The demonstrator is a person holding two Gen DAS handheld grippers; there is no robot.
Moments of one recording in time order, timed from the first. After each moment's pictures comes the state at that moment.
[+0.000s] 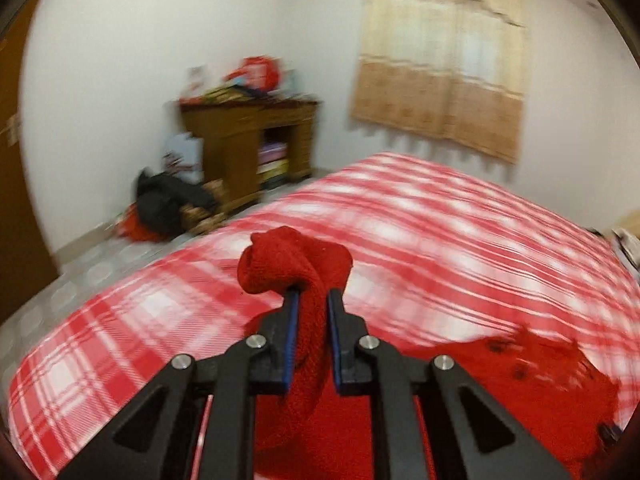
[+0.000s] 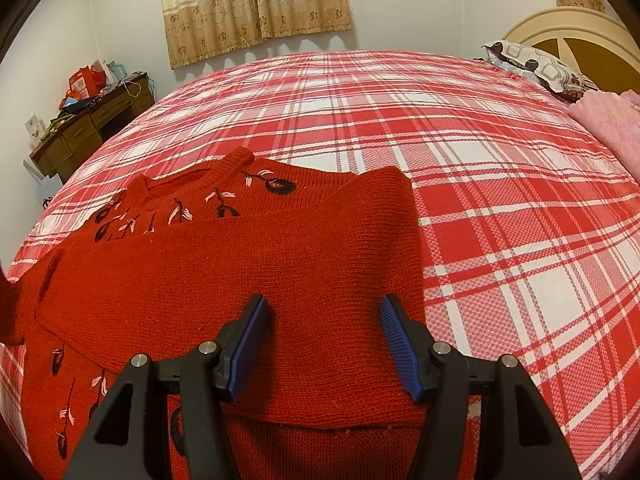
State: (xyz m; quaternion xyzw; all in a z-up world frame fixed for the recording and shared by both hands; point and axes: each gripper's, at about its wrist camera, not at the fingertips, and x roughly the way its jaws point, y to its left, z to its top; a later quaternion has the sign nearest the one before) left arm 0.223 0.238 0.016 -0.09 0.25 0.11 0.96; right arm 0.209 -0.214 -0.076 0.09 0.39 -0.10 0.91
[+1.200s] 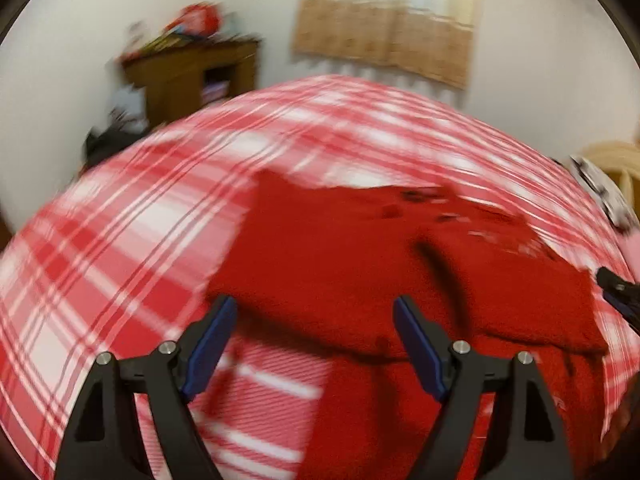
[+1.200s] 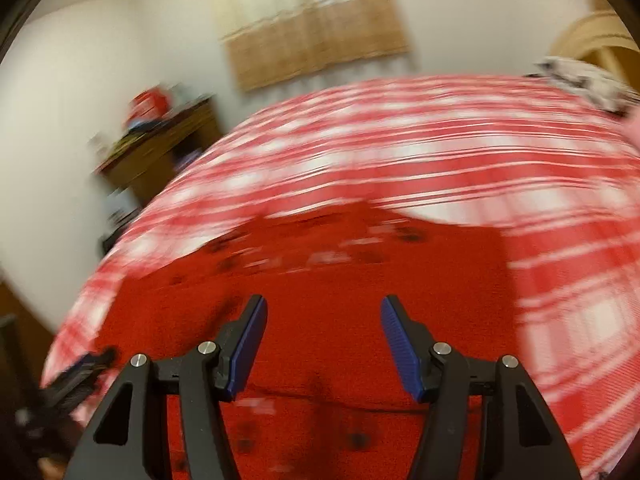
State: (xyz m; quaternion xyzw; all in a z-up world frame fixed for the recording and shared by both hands) left arm 0.167 0.167 -0.056 -0.09 0.37 0.04 0.93; right arm 0.212 -0.139 -0.021 0.12 0.35 0.05 0.93
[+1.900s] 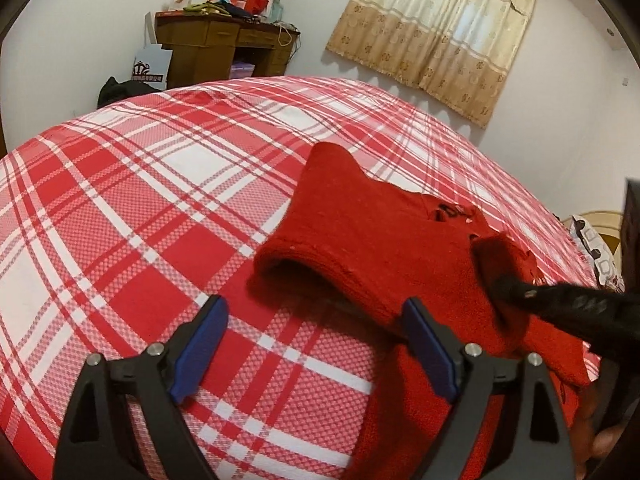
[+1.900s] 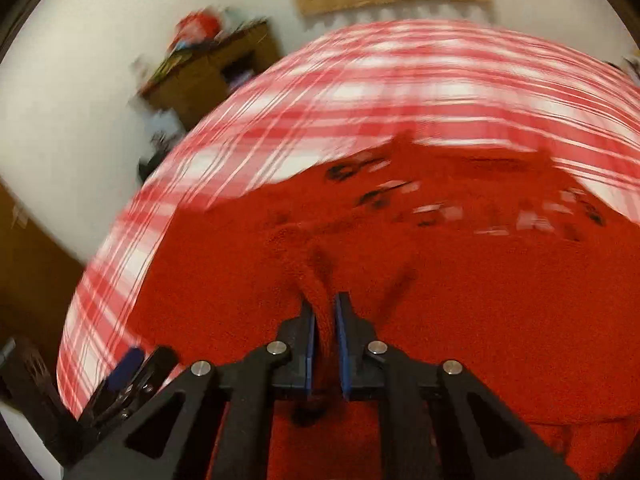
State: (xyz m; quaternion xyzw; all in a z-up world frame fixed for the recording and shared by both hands) left arm 0.154 0.200 -0.084 -0.20 0.35 0.04 0.92; right arm 0.269 -0.042 -0.054 0.10 0.44 0.11 0.89
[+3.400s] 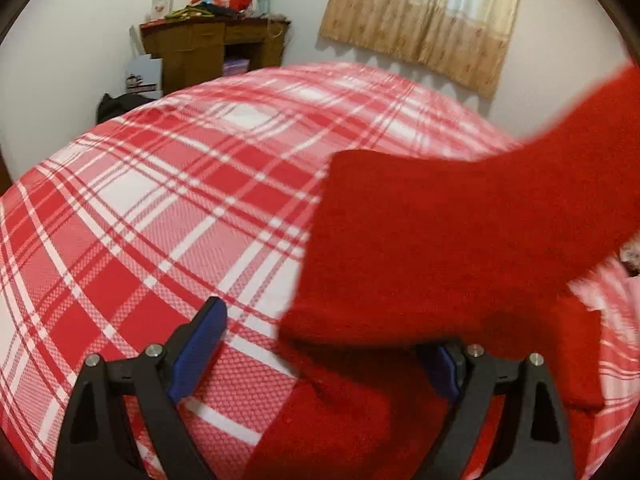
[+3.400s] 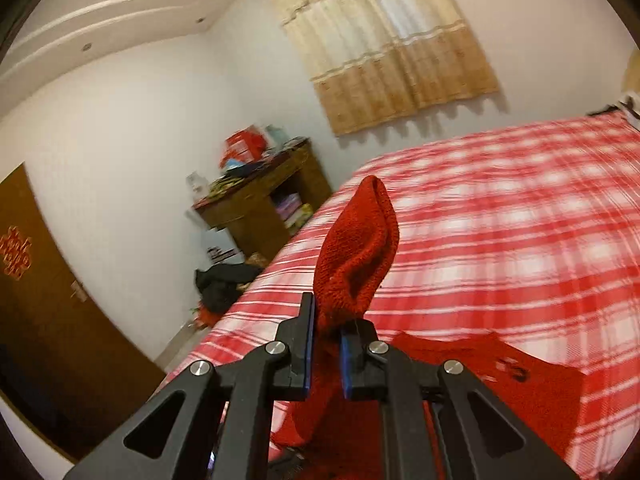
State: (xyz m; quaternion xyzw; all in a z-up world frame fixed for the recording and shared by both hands) left arm 0.205 0.143 -0.075 -0.13 0.39 0.07 0.91; right arm 0.242 -0.125 0.127 0.17 0.25 0.18 0.94
